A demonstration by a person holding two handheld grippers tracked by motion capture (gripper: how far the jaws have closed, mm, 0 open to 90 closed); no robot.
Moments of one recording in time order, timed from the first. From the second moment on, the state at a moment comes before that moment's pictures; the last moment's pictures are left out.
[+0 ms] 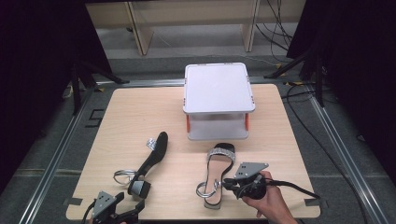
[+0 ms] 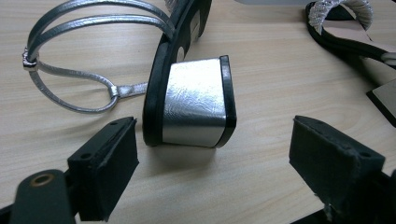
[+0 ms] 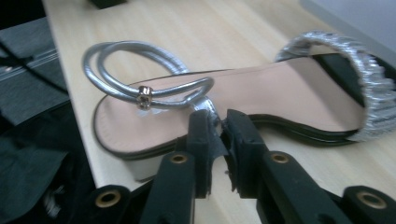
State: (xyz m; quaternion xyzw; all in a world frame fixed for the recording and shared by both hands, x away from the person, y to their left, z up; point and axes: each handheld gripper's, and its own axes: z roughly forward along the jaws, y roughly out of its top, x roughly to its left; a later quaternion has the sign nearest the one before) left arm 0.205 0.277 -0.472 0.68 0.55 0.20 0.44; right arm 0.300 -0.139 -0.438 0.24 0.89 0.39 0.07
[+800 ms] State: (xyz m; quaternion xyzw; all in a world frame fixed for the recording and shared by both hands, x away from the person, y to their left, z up) left arm 0.204 0.278 -0.471 0.68 0.55 0.20 0.43; right arm 0.311 -0.168 -0.438 0.24 0.91 0.32 0.12
